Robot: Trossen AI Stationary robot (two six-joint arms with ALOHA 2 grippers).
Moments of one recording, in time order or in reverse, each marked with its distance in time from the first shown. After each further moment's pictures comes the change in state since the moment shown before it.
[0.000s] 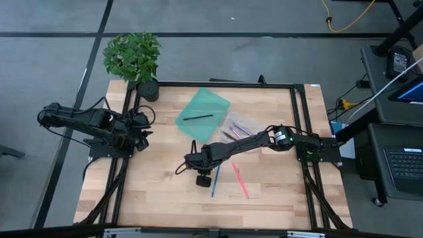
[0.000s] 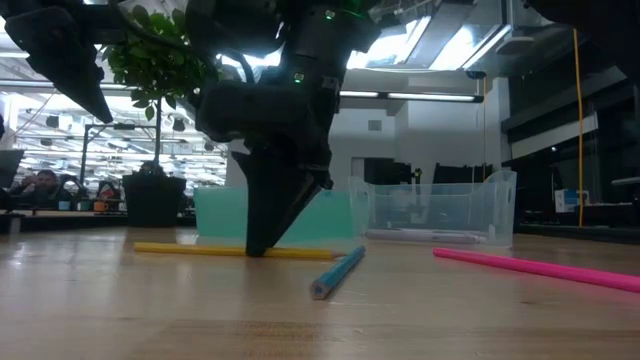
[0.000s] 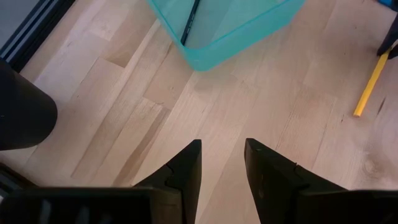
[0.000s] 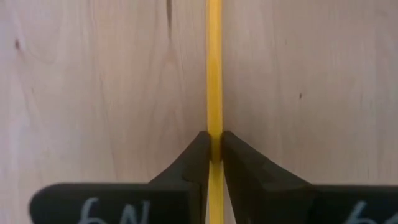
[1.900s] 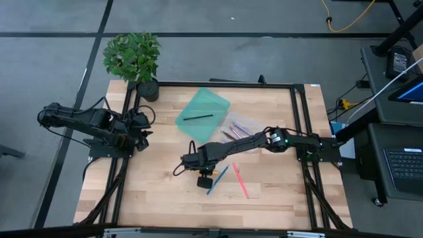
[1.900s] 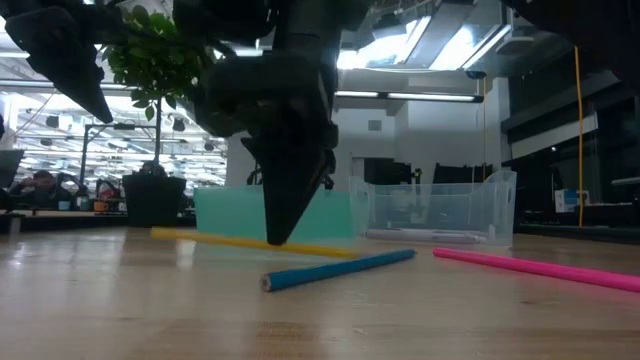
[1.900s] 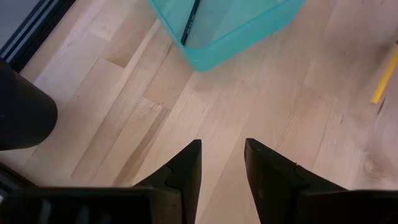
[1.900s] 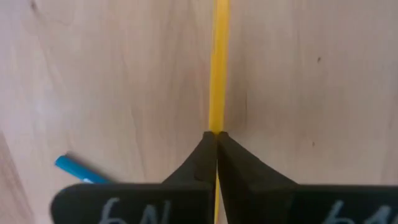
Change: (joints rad) left arm 0.000 0.000 0.000 0.001 -0.001 0.000; right arm -0.007 0.027 0.211 -0.225 -0.054 -0.002
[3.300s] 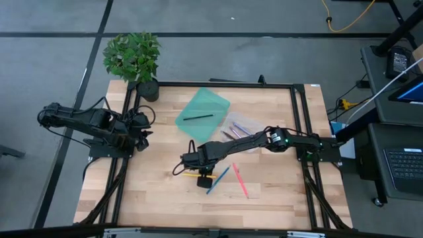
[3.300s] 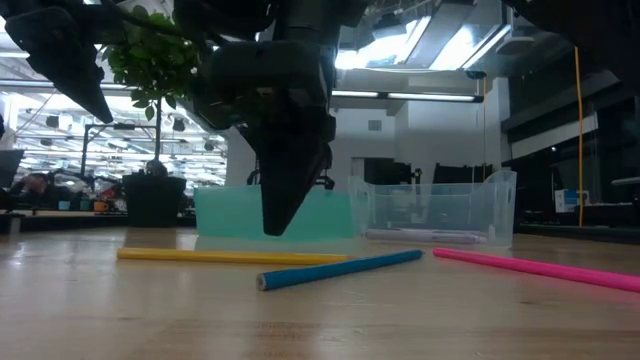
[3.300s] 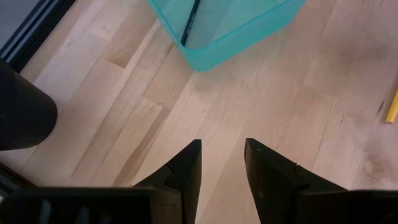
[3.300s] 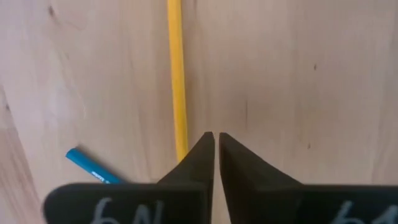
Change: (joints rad) left arm 0.000 0.000 0.000 0.000 0.000 0.000; right arm -0.003 -0.007 0.011 -0.001 -0.013 -0.026
